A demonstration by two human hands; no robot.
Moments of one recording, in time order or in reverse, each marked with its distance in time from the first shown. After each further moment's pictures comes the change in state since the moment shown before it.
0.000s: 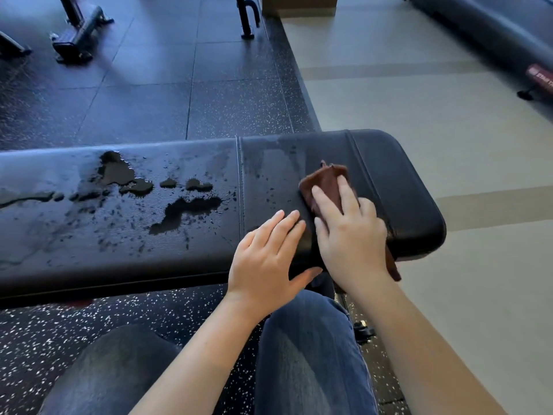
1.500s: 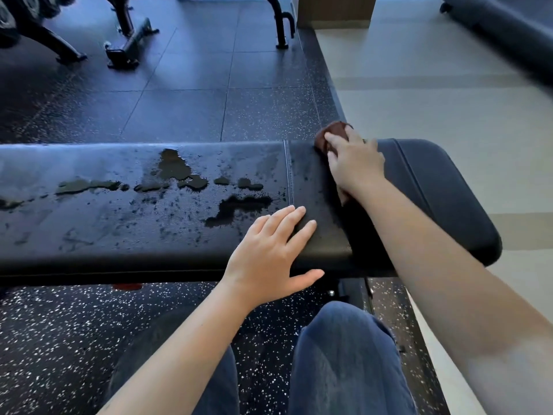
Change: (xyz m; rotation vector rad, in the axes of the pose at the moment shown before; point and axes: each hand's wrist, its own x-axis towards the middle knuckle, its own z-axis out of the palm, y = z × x) left_hand -0.014 -0.058 -0.030 0.002 -0.144 0.086; right_hand 0.131 -0.035 0.031 0.007 -0.215 0.067
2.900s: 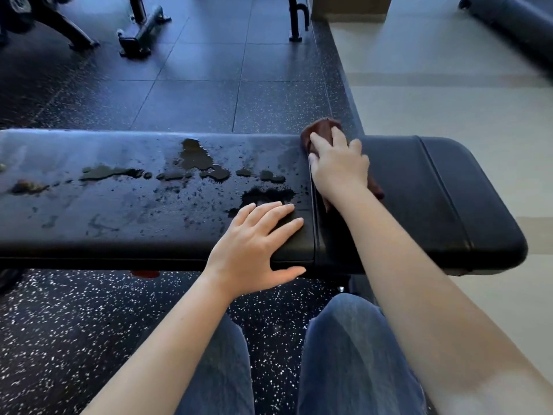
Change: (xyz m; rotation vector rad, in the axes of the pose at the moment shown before) left_hand -0.031 -0.043 -0.013 -0.032 0.005 -0.015; right_hand -0.025 -0.062 0.015 -0.030 -0.002 -0.062
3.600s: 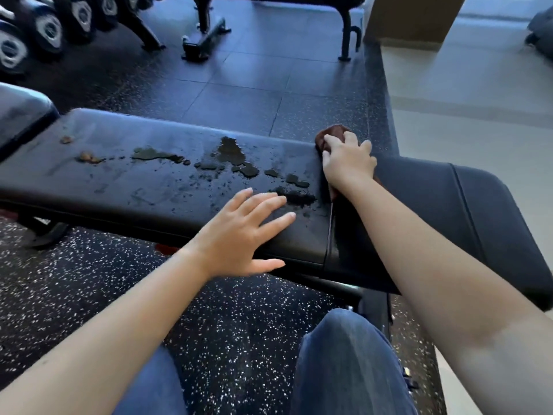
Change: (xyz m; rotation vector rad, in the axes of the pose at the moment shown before) left_hand -0.017 -0.021 -0.032 0.276 -0.050 0.078; right_hand 0.034 -0.020 0.001 0.086 -0.073 -0.059
